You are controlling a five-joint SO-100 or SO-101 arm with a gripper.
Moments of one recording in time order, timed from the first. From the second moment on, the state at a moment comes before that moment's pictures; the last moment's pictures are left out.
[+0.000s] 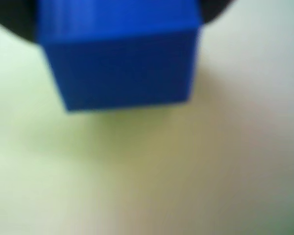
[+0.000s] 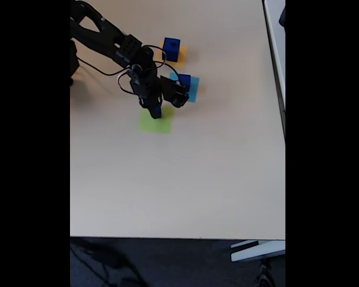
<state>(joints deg) 26.6 72.6 90.7 56.8 59.9</state>
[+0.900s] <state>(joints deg) 11.2 67.5 63.5 72.6 80.2</state>
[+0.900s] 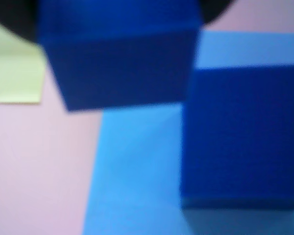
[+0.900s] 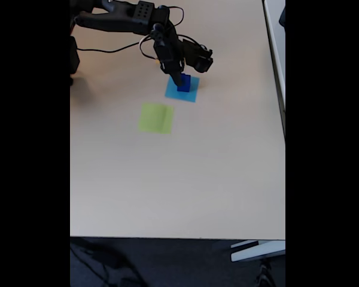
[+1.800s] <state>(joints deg) 5.8 61.5 59.7 72.4 84.6</state>
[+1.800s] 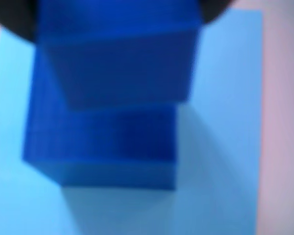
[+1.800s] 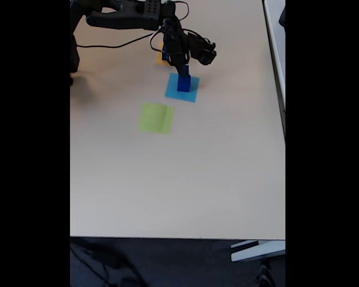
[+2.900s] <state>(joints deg) 7.0 59.6 58.8 71.1 82.4</state>
